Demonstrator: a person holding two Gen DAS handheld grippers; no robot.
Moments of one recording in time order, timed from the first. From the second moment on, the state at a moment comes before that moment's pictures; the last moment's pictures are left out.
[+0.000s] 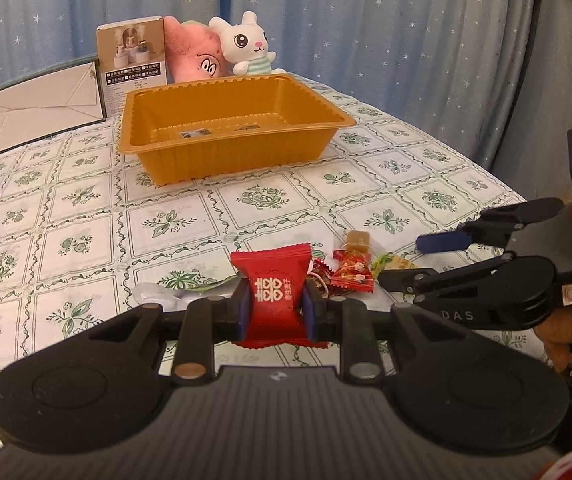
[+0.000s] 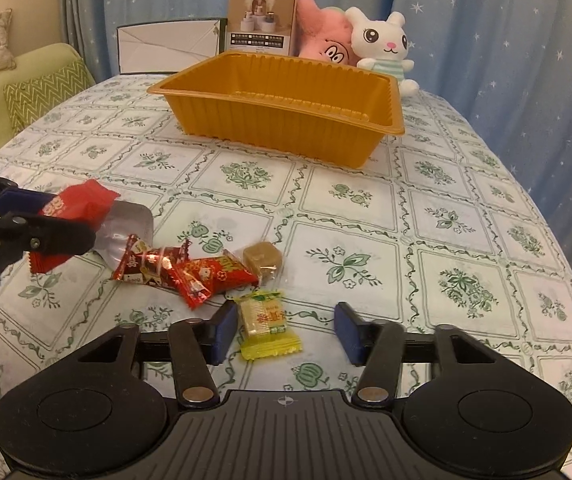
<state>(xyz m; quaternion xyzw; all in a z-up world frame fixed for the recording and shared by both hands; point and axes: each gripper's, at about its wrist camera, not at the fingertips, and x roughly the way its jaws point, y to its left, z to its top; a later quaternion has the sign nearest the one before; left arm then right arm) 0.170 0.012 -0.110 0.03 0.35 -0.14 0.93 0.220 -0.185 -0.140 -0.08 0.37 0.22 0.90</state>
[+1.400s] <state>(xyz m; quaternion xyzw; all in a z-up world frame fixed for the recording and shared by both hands) 0.169 -0.004 -0.097 0.04 0.32 -0.10 0.94 0.205 -0.191 -0.110 -0.05 0.32 0.18 0.93</state>
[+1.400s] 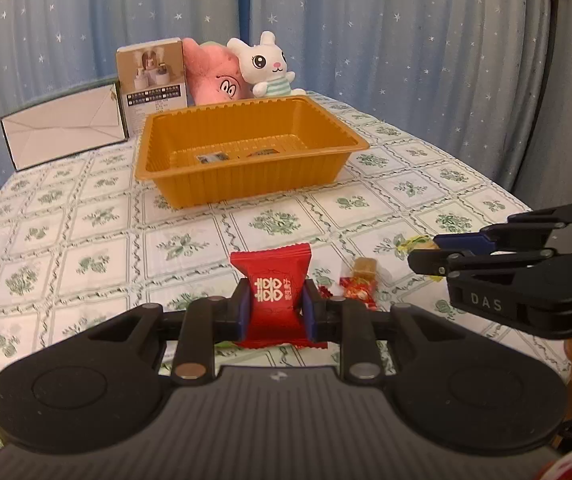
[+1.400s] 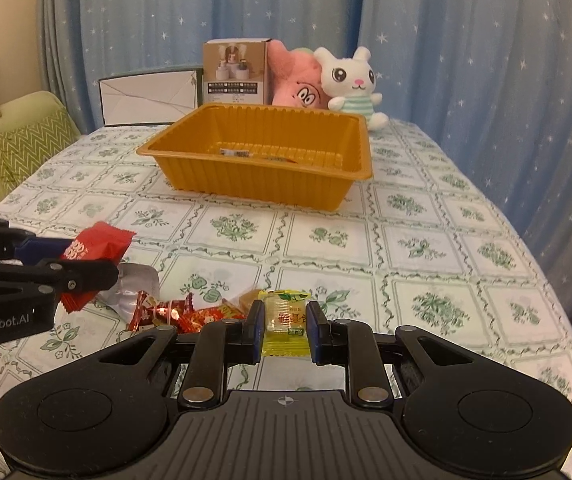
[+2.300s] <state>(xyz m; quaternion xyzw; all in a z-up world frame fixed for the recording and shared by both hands) 0.244 0.013 -0.055 0.02 0.27 -0.09 0.96 0.273 -0.191 -0.054 0.01 0.28 0.19 0.94</state>
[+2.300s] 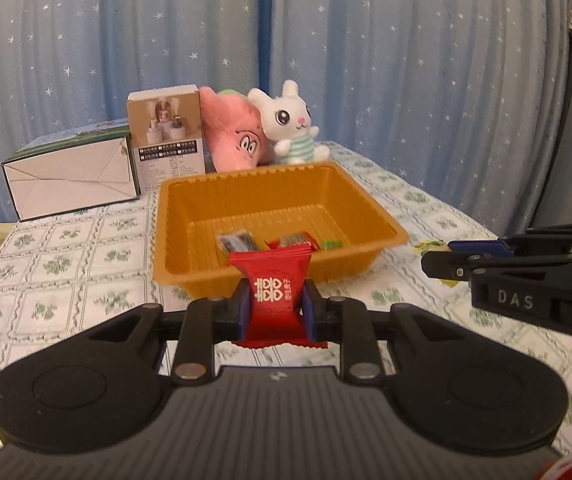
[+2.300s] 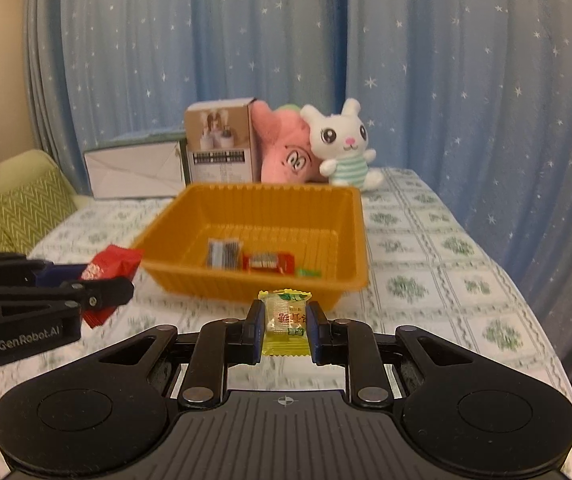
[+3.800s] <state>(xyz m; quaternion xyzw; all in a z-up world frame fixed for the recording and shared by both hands) 0.385 0.061 -0.067 0.00 0.27 -0.06 0.96 0.414 -0.179 -0.069 0.10 0.31 0.15 0.93</state>
